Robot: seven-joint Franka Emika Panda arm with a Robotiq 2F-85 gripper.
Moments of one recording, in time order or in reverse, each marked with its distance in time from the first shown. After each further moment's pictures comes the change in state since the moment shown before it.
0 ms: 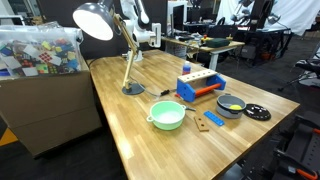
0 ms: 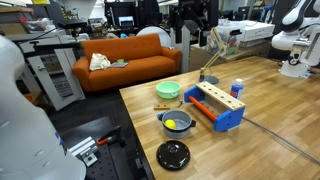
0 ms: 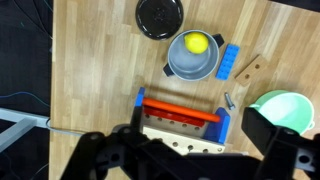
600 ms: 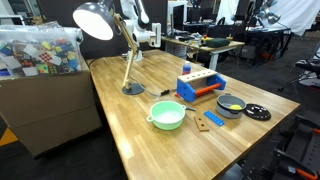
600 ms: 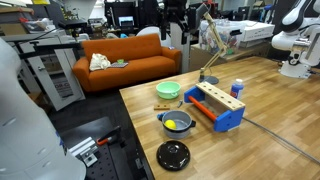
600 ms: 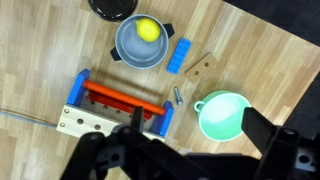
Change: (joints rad) arm 0.101 0.067 0.065 0.052 0.131 0.004 -0.052
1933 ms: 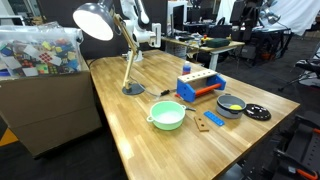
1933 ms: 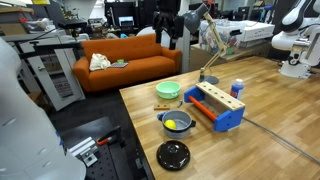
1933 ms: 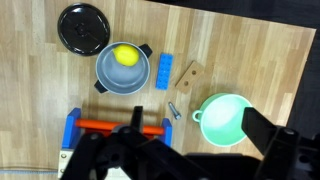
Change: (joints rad) arm -0.004 0.015 0.034 -0.015 0.068 -0.042 0.241
